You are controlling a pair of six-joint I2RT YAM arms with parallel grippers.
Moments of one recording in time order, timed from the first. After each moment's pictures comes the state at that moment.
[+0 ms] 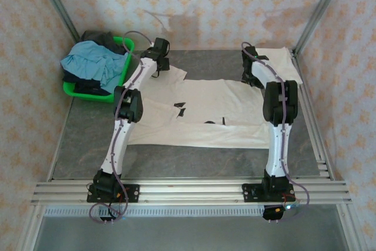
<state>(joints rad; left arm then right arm) -0.19 2.76 2.63 -0.84 -0.28 -0.34 0.09 2.30 1.89 -0.85 0.36 0.52</state>
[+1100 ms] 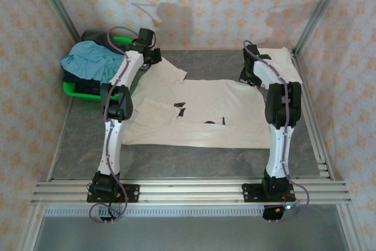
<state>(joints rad) -0.10 2.53 2.45 -0.84 0.05 -0.38 0.09 2.19 1.82 -0.85 0.21 0.53</state>
